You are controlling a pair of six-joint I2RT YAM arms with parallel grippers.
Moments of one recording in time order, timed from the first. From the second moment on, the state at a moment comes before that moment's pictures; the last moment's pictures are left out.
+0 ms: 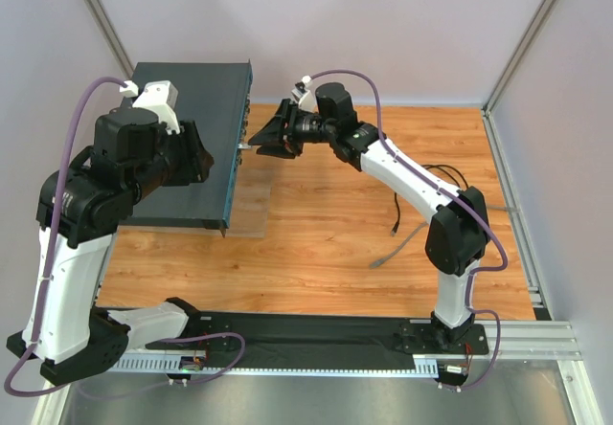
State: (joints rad) left arm -0.51 1.17 1.96 -1.33 -0.24 -0.40; right arm 0.65 1.91 1.76 -0.12 -0.66 1.17
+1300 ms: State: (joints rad) left arm -0.48 1.19 1.96 -1.32 -0.23 -0.39; right arm 0.65 1.91 1.67 0.03 -0.70 1.32
